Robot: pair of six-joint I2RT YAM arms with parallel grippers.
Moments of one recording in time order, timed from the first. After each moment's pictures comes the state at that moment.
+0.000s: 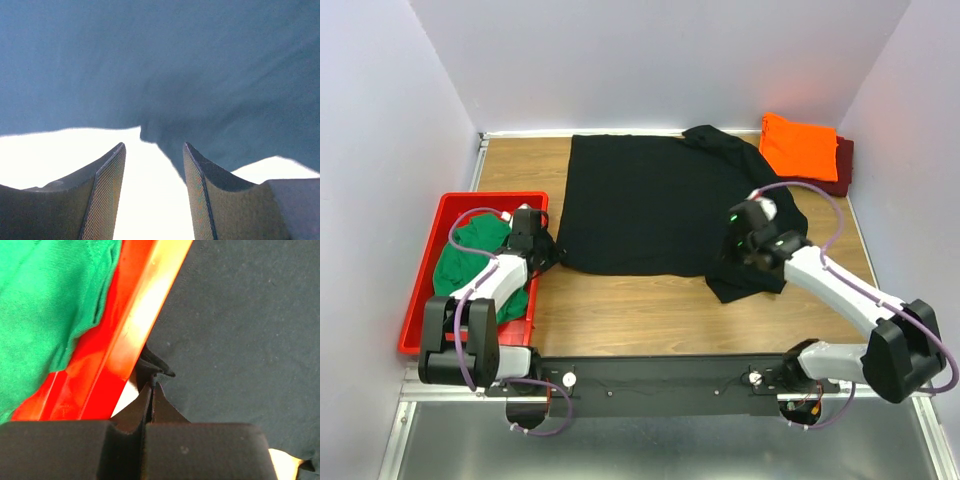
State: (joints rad) left arm -0.07 1.32 0.62 -0.18 0.04 -0.69; right arm 0.46 1.25 0.84 -0.50 0.21 0.69
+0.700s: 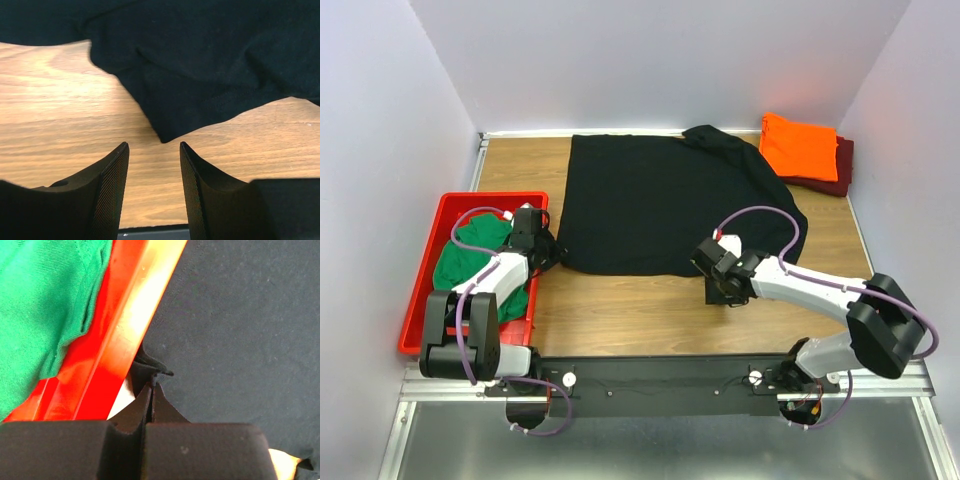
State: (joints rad) left arm -0.07 1.35 0.63 -0.16 0.06 -0.69; right arm 0.82 1.38 0.79 -0.70 0.34 0.77
